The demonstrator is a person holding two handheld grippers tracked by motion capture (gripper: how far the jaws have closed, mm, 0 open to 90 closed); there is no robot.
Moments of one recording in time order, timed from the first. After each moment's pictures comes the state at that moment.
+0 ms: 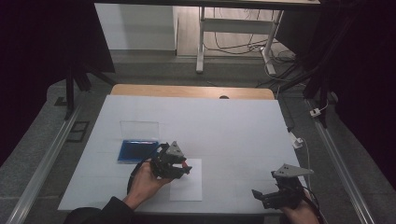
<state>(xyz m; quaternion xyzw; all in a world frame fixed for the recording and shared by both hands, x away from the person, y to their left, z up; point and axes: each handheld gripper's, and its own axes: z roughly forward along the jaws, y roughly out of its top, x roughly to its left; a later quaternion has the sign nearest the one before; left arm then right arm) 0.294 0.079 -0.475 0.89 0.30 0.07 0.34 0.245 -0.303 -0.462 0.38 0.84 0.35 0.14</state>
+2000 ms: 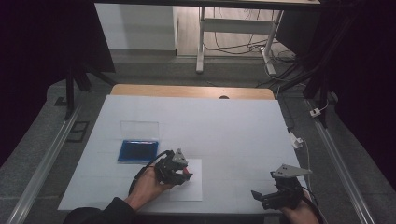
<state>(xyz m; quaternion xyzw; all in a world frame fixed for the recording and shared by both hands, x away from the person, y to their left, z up) 0.289 0.067 -0.502 0.91 0.28 0.08 0.30 0.245 -0.301 -0.462 0.38 0.85 0.35 0.14</state>
